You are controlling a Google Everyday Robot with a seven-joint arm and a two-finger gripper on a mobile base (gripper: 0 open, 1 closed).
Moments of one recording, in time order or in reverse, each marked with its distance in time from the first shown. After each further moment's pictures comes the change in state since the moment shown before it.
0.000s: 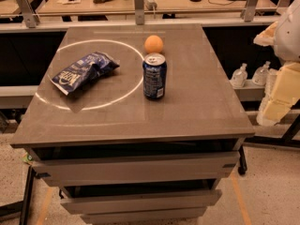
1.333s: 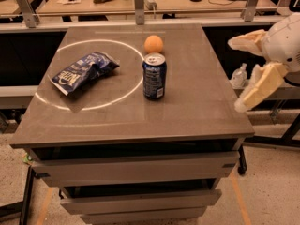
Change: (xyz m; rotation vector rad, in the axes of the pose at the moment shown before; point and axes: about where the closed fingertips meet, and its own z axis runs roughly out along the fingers) arm -0.035 -0.032 0.044 -0.129 -0.553 -0.018
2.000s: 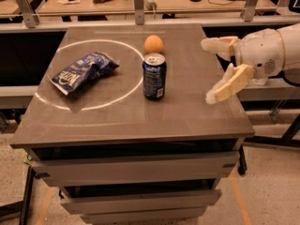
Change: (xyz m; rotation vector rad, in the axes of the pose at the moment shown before) arm -0.045 -0.010 0.044 -0.083 -0.421 0.053
